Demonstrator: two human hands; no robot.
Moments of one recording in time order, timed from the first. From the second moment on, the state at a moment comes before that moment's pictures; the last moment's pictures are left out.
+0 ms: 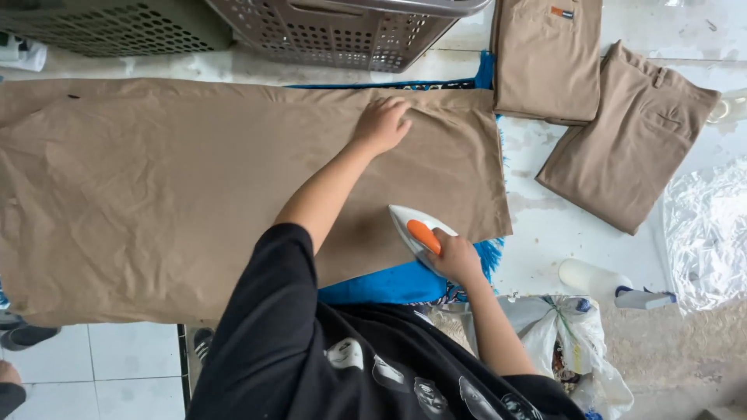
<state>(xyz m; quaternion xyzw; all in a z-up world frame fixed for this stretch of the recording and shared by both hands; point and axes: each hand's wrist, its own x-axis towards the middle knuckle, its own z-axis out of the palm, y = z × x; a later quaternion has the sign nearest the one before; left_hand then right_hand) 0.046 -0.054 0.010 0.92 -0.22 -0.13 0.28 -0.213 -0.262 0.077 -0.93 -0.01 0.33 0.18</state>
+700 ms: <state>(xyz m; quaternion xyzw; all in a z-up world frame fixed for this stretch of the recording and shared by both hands) 0.167 -0.201 -0.018 0.88 -0.28 -0.24 0.30 -0.128 -0.218 0.044 -0.94 0.07 0.26 0.21</state>
